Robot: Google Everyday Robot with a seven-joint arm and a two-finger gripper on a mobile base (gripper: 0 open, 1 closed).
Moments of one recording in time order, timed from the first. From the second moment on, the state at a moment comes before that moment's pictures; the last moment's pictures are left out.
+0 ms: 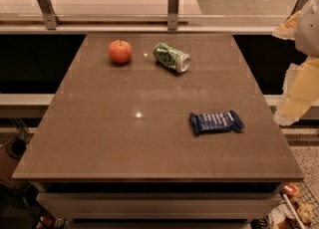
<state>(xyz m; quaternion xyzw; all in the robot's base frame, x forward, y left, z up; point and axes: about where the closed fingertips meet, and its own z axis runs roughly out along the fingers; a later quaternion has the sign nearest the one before) 0.438 -0.212 0.993 -0.60 0.78 -0.05 0.18</state>
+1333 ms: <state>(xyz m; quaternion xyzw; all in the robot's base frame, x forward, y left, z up) 0.479 -0.180 1.007 -0.56 0.80 -0.01 0.22</state>
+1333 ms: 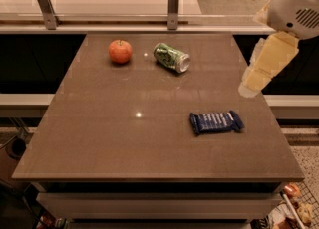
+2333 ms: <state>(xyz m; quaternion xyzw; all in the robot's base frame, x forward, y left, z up) 0.570 -0.166 1.003 -0.41 0.88 0.00 0.26</state>
